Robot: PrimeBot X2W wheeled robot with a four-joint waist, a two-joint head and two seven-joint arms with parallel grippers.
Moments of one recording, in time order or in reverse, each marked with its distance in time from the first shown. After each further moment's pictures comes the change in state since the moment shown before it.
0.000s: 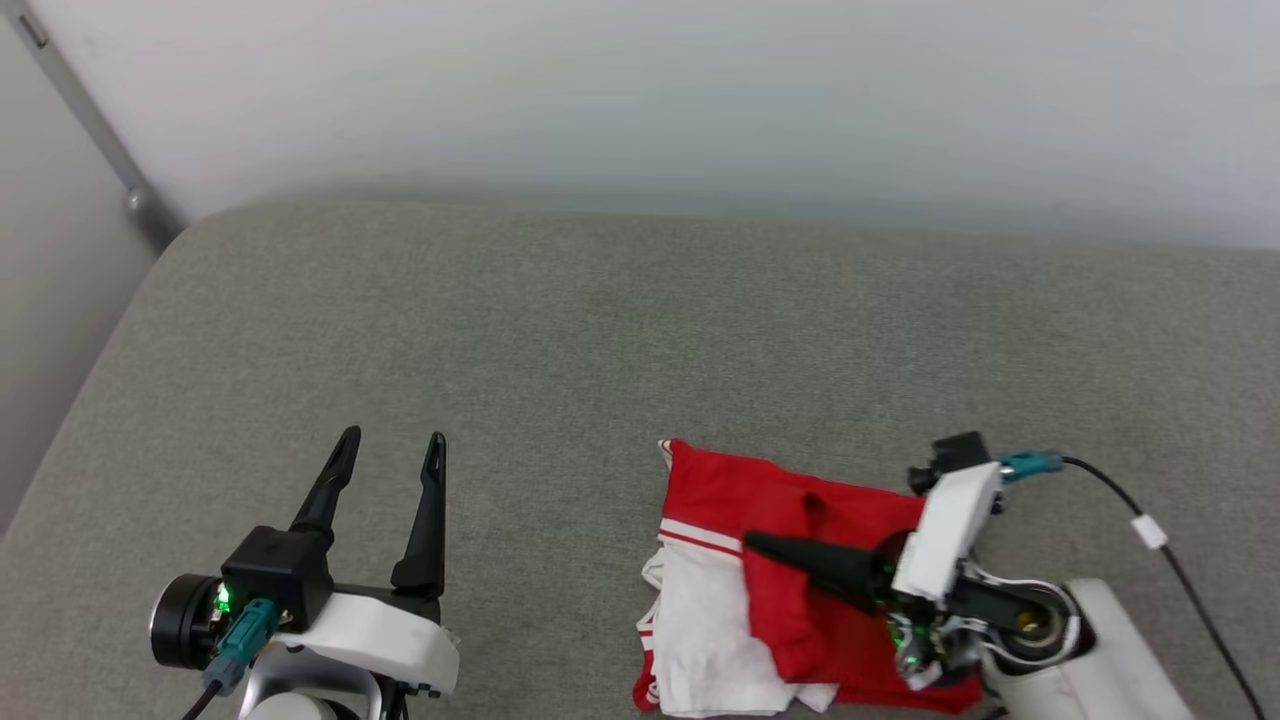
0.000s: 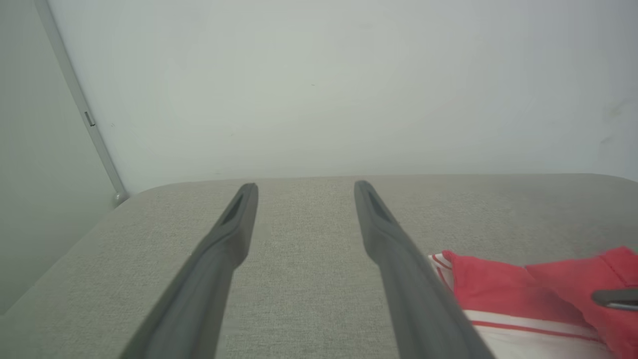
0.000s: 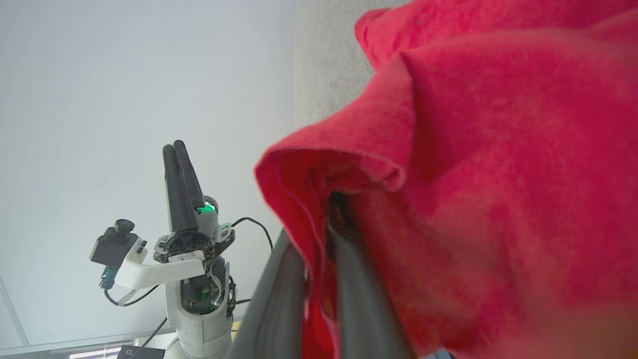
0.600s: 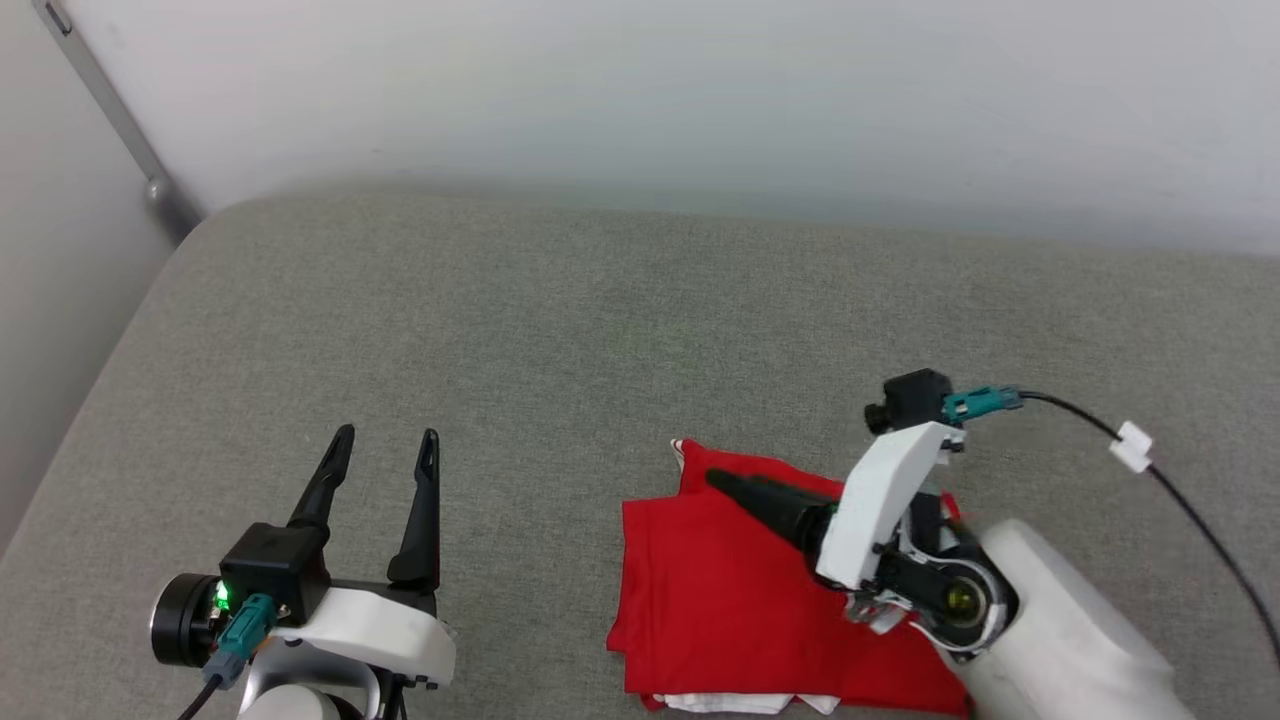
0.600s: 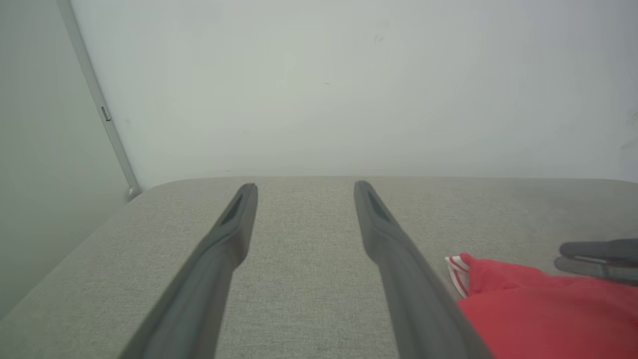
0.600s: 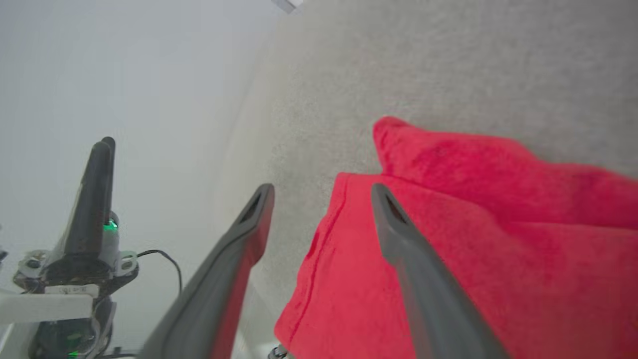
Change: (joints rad) left arm -0.022 -0.026 0.008 0.056 0.001 -0.014 -0.029; right arm -0.144 -0.038 0.385 0.051 -0.114 0.000 -0.425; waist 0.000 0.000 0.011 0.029
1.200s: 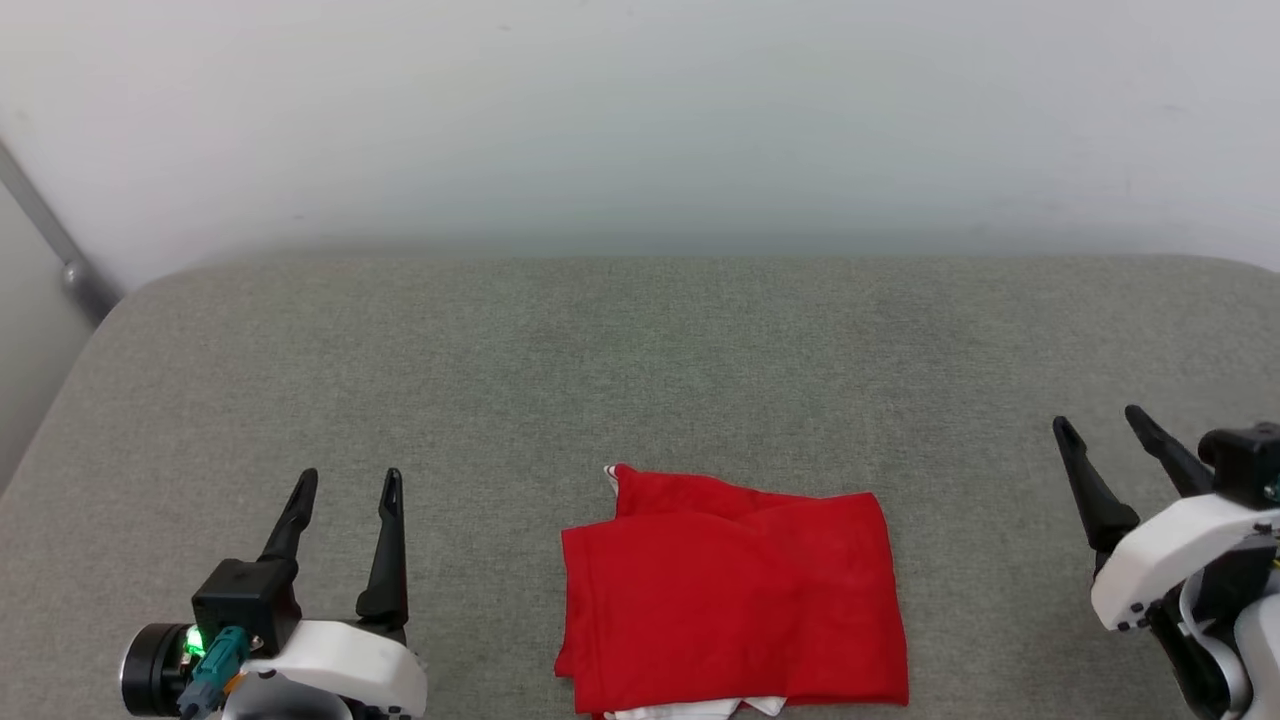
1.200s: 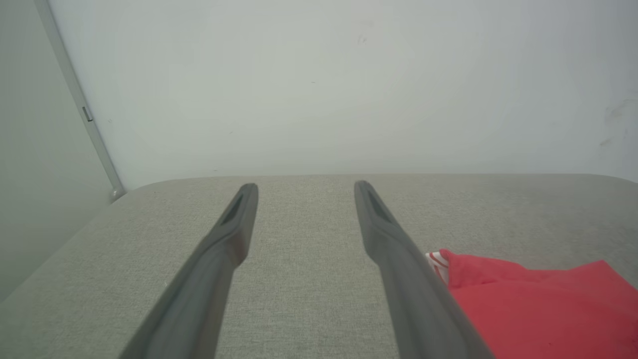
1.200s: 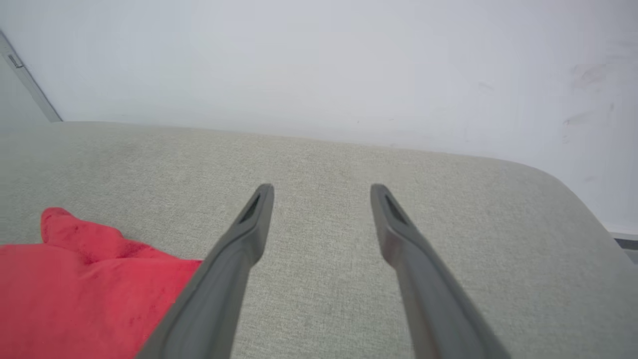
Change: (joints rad) left arm 0.065 0.020 0.030 0.009 -0.026 0.027 -0.003; right arm 0.210 -0.309 -0.299 -0.150 -0.773 0.000 -0.498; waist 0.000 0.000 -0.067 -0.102
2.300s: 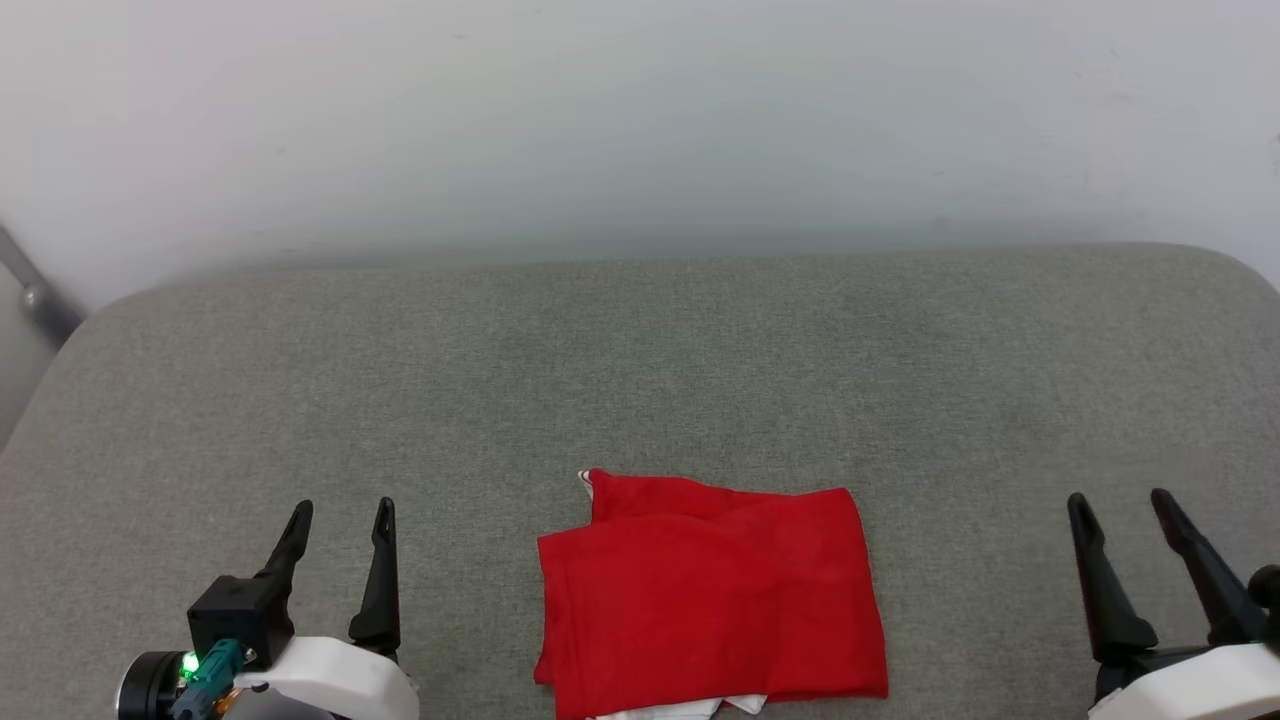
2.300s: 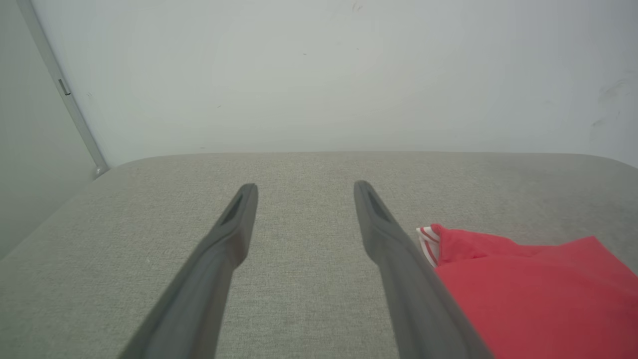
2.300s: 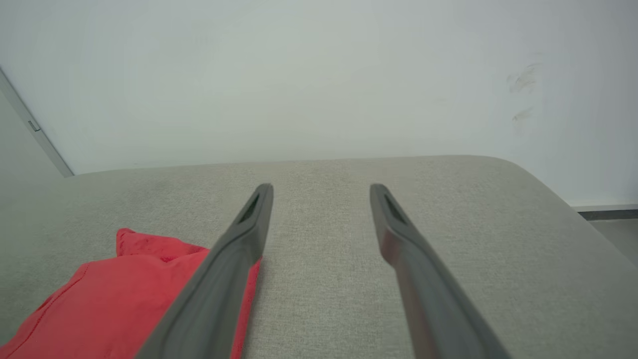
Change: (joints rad) left arm 0.032 0.011 -0.002 0.021 -0.039 0.006 0.019; right arm 0.453 0.288 -0.279 -0.672 -0.208 0.000 0.119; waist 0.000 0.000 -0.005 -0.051
